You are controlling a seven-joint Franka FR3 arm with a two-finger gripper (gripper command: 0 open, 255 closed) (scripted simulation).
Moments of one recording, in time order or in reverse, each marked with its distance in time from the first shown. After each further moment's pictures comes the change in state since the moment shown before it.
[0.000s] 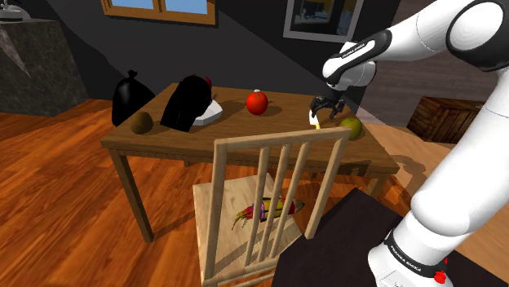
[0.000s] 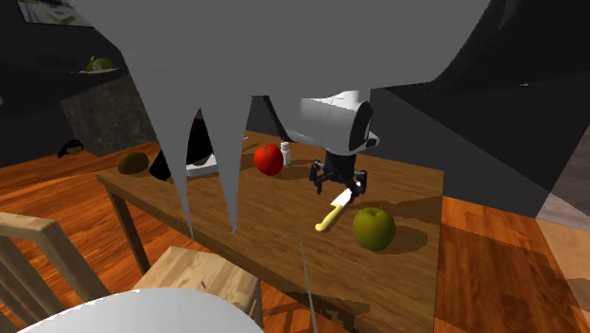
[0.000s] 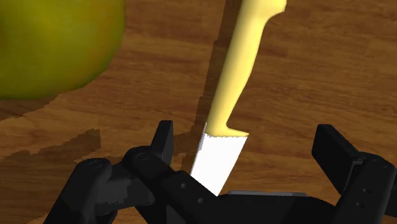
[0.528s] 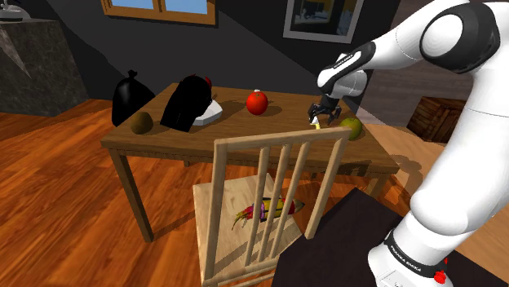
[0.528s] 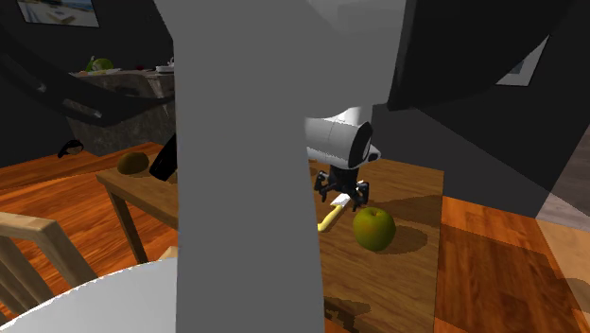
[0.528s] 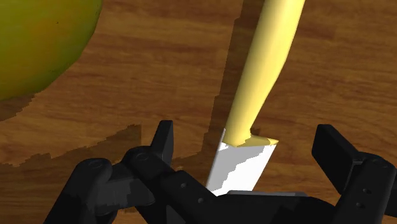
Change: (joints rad) arm -0.018 0.128 0.000 0.035 0.061 0.096 -0.027
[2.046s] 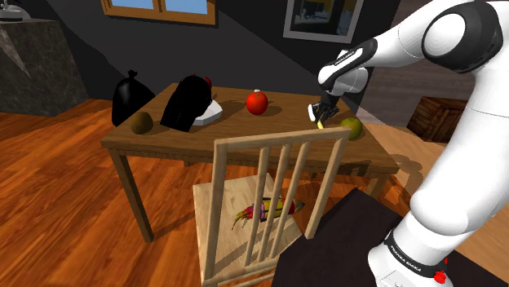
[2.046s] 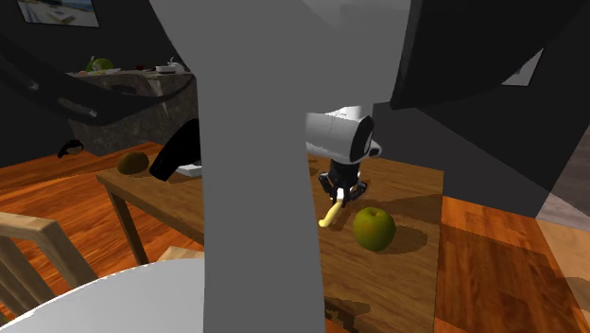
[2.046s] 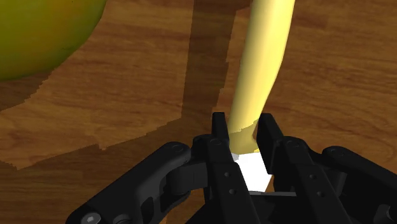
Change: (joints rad) arm 0.001 -0.010 -0.003 0.022 -0.008 -0.031 0.006
